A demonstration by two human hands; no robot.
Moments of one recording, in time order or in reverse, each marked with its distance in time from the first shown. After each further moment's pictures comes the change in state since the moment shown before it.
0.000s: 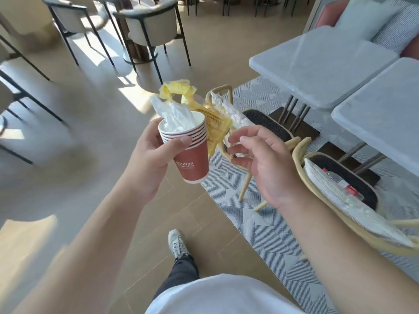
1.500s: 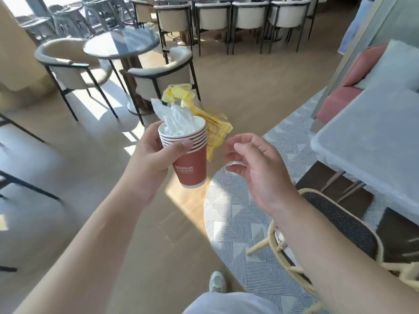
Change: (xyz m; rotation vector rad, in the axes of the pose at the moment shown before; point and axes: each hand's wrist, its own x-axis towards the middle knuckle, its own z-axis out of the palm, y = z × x) left_hand 0.589 0.057 -0.287 0.046 -0.024 0.050; right_hand 0.606 0.002 0.238 0.036 0.054 -0.044
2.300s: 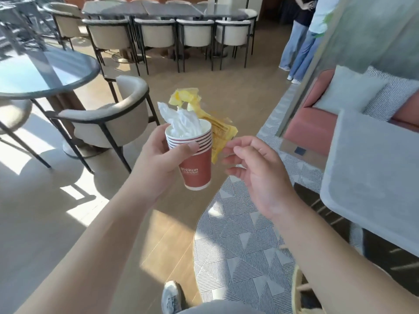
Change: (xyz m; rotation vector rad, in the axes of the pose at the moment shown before) left_hand 0.426 -0.031 -0.056 -0.124 -0.303 -0.002; right_hand 0.372 -0.009 0.051 -0.097 0.282 -0.096
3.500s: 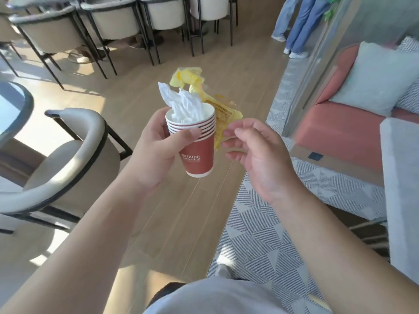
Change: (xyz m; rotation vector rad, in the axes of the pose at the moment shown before) left_hand 0.536 -0.057 0.022 0.129 -0.193 -0.063; right_hand 0.511 0.014 -0.074 0.089 0.147 0.017
